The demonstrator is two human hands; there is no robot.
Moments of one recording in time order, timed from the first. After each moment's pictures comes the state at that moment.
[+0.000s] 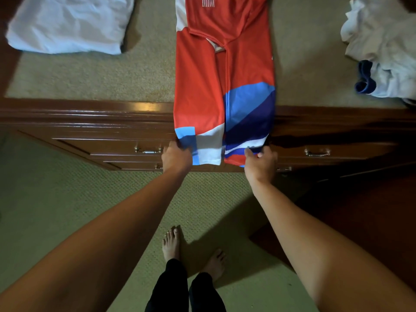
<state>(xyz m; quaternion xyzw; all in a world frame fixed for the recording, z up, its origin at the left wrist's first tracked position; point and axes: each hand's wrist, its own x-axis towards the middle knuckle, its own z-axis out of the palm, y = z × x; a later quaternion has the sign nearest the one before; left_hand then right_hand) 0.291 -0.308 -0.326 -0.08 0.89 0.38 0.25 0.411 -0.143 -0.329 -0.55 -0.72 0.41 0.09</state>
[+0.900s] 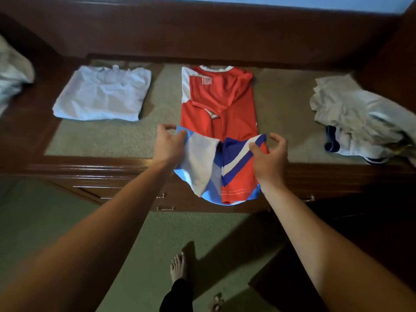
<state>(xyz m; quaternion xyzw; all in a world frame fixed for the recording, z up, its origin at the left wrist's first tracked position) 0.208 -0.270 -0.160 -0.03 0.79 0.60 0.14 0.344 -0.092 -0.171 -0.42 -0.69 0.51 0.29</state>
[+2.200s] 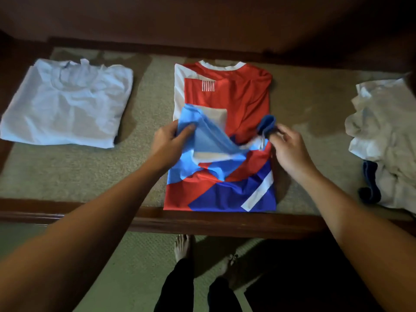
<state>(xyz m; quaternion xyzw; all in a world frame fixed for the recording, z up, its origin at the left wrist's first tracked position) 0.058 -0.196 -0.230 0.14 0.84 0.50 0.14 0.202 0.058 -0.211 -0.25 -0.79 0.55 0.10</state>
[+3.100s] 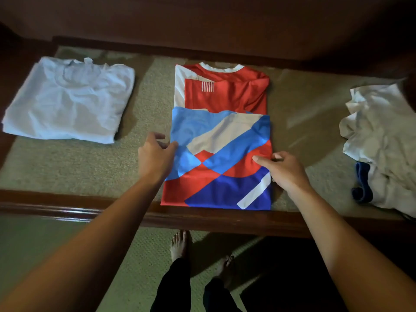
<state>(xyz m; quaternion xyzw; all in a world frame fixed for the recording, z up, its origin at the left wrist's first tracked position) 0.091 -0.220 -0.228 -0.04 0.89 0.44 0.08 0.241 0.052 -0.234 -0.46 -0.76 0.46 -0.01</state>
